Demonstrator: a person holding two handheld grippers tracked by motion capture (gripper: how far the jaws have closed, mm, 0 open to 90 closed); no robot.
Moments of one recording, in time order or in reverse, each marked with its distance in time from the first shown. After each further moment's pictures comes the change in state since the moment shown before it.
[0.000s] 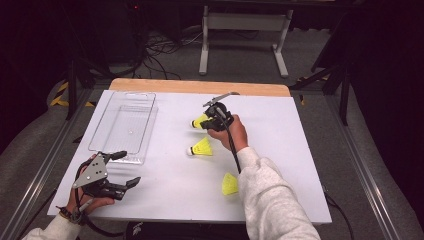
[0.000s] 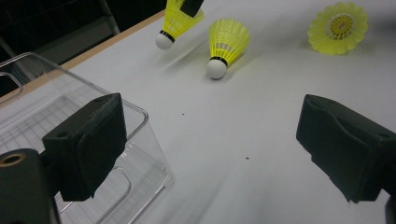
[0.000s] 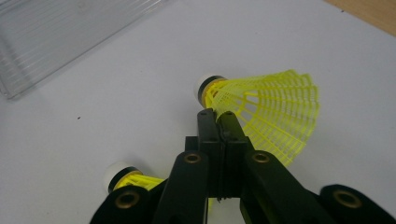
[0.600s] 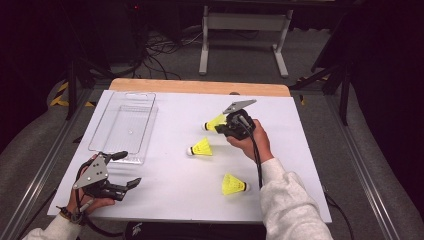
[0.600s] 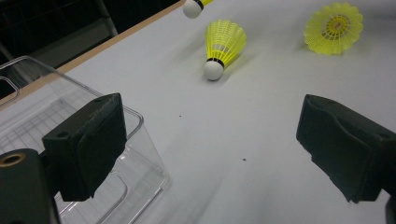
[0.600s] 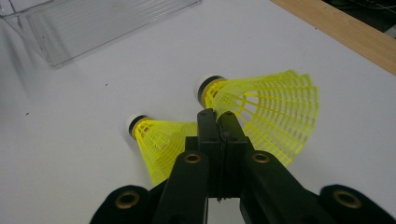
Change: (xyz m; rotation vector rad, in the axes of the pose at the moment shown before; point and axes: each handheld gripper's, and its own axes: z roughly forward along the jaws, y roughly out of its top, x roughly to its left) left arm -0.002 0.001 0.001 0.002 -0.010 0.006; right arm -0.004 -0.035 -0.063 -0.080 0.021 -0.090
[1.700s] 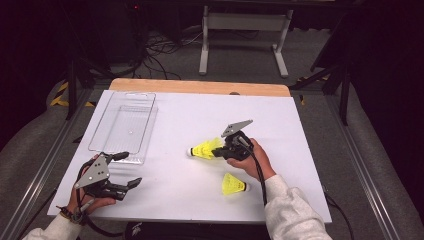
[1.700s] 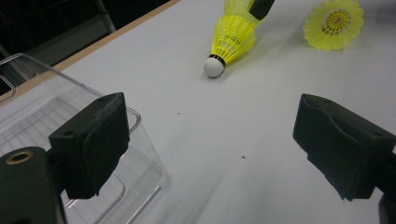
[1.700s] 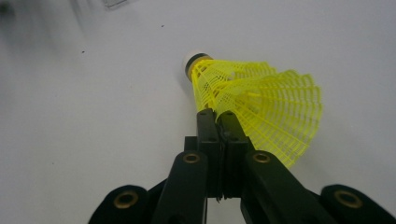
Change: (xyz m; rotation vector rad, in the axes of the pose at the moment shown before) left arm 0.000 0.001 0.002 0.015 -0.007 0.008; right arm 0.023 -0.046 0.018 0.068 0.187 -0.027
